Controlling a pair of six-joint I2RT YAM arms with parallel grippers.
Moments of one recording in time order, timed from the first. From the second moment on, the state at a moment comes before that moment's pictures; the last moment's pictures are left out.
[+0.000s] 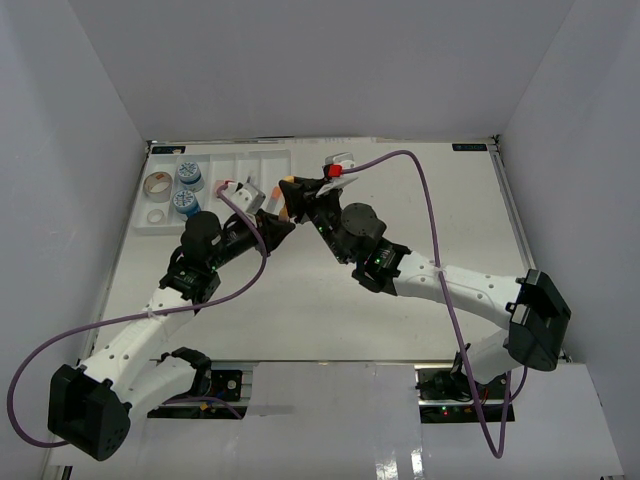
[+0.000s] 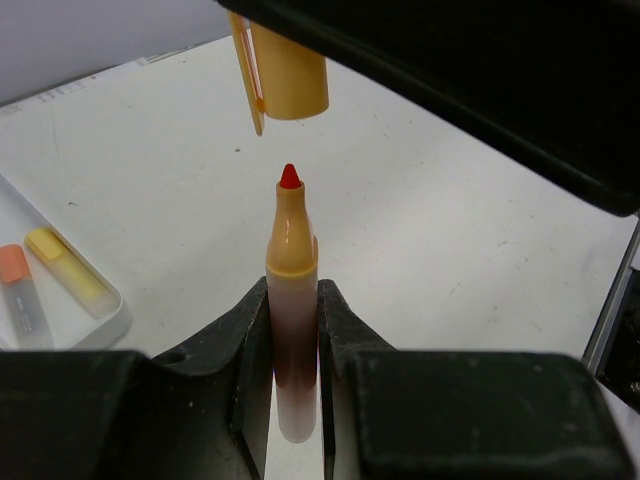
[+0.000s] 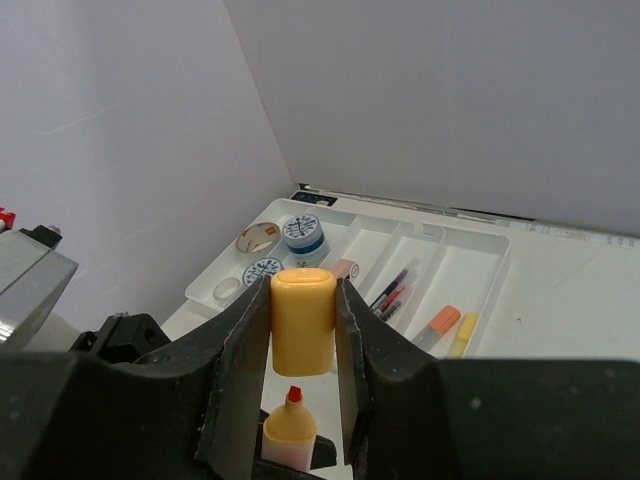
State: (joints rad) left arm -0.45 0.96 0.68 0.23 0.44 -0.14; right arm 1.09 1.48 1.15 0.56 0.48 0.18
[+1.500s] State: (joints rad) left arm -0.45 0.89 0.59 0.33 0.40 -0.16; right arm 1.15 1.50 1.04 0.69 0.49 0.24
